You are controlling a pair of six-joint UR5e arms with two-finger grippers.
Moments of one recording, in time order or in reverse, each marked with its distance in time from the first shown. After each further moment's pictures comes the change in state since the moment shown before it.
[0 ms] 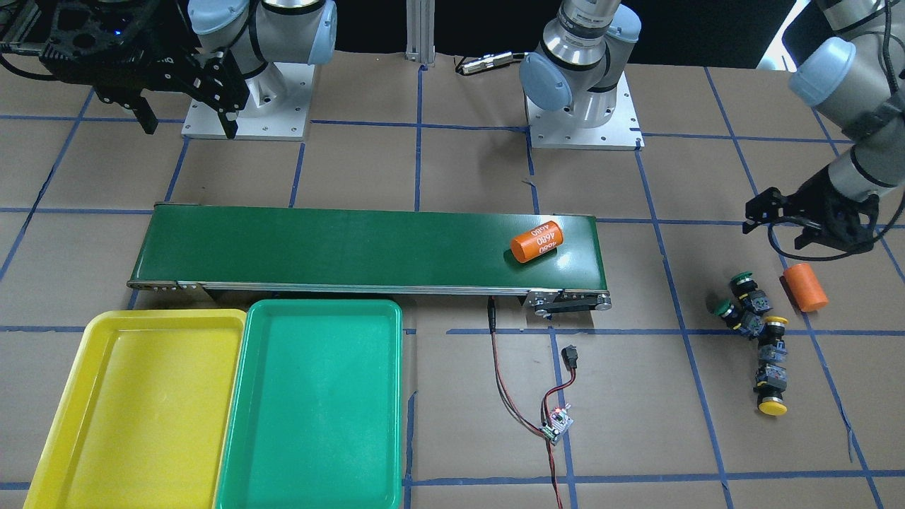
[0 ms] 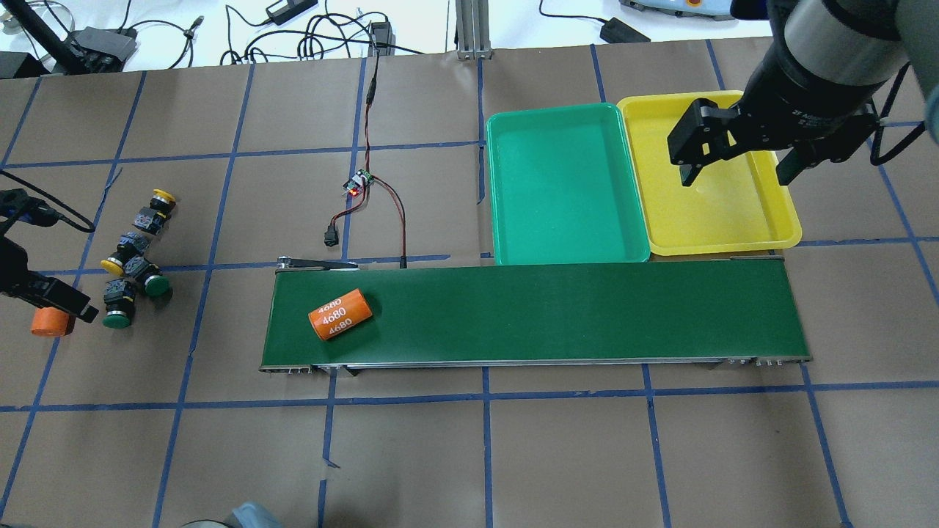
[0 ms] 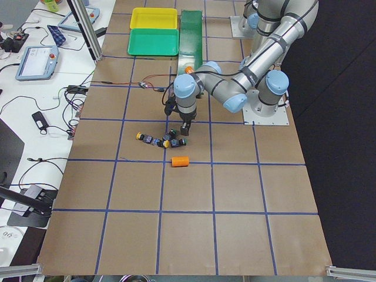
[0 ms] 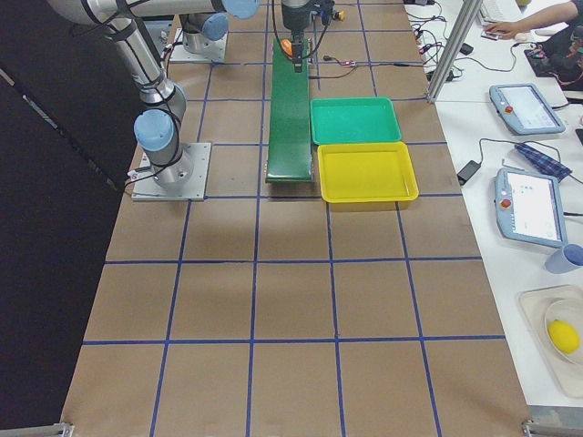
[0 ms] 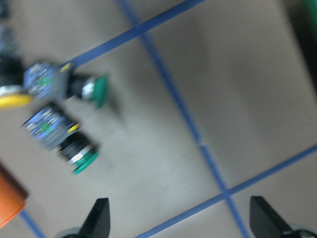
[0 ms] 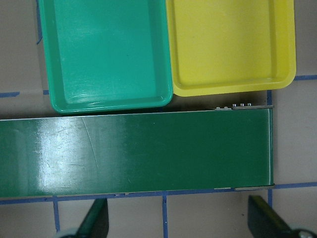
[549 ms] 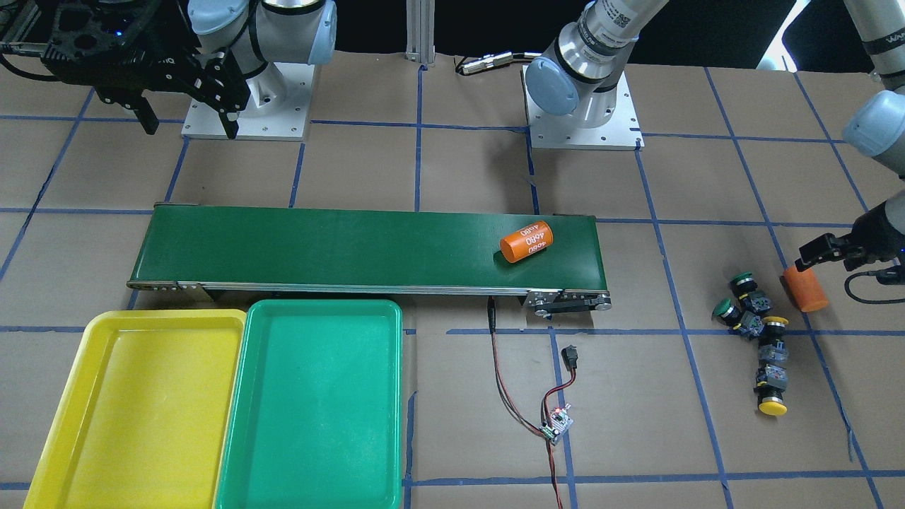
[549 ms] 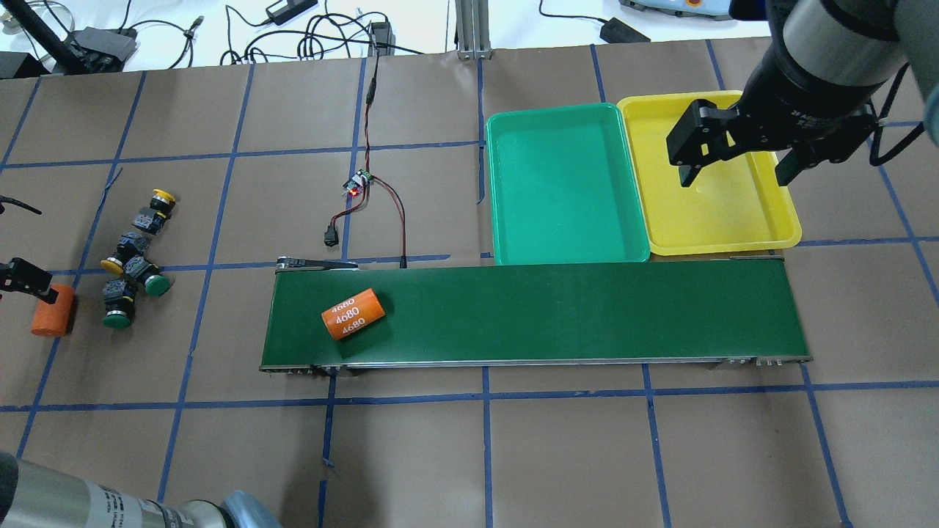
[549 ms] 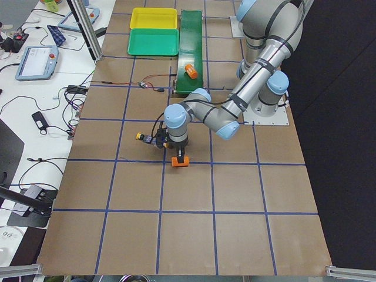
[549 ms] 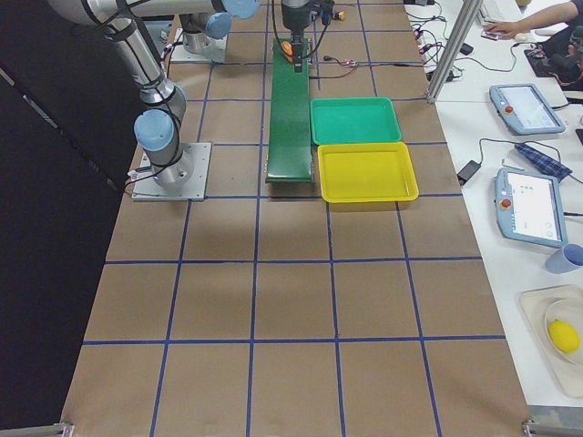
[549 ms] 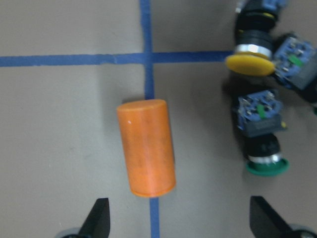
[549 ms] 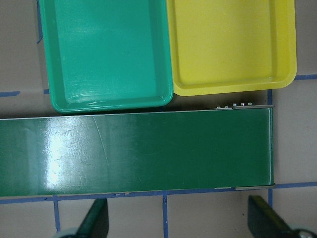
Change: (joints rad) left arm 0.056 -0.219 0.150 0.095 0.016 -0.184; right arm 0.001 0.000 0.000 0.001 0.000 0.000
